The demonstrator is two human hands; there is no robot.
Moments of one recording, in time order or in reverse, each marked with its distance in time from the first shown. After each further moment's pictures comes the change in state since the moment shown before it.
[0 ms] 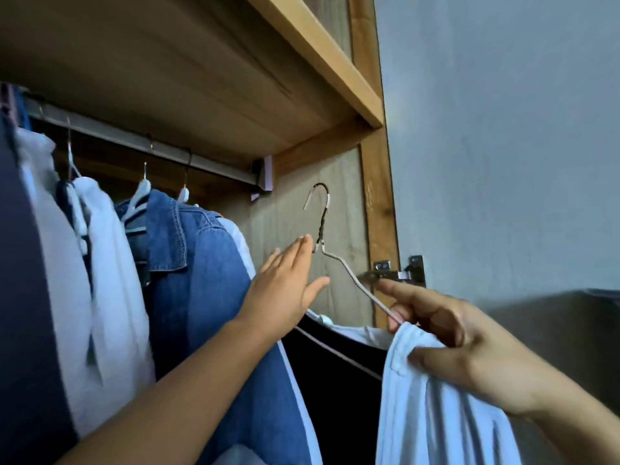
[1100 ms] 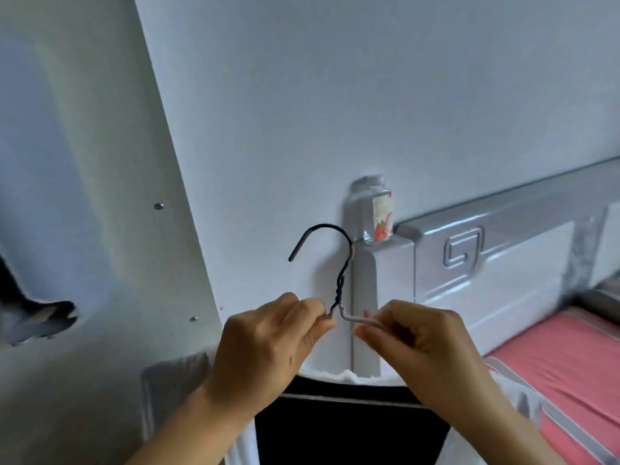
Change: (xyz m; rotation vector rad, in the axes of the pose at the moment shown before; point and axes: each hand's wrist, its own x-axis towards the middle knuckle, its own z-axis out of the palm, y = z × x) left_hand -0.205 0.467 0.006 -1.297 0.193 0.707; right_hand -0.439 -0.138 -0.056 -1.034 0.896 0.842
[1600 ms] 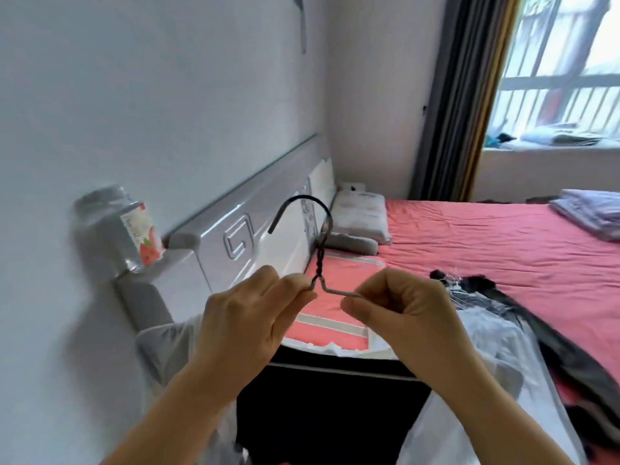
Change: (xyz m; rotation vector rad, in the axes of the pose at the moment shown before) left_hand 0.079 0.066 0.131 -0.733 0.039 0.371; right_hand -0.072 -0.004 -0.069 -0.149 0.729 0.477
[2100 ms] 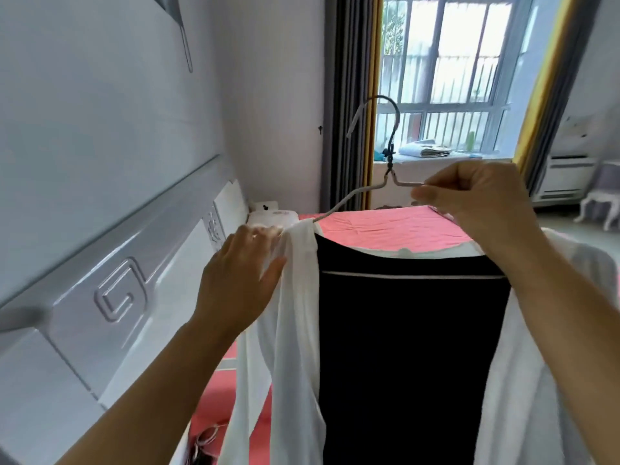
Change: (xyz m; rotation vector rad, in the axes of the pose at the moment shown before) left_hand 0.100 -0.025 0.142 -0.158 -0.092 -0.028; right_hand 0.089 -0.007 -0.172 -0.411 0.540 -0.113
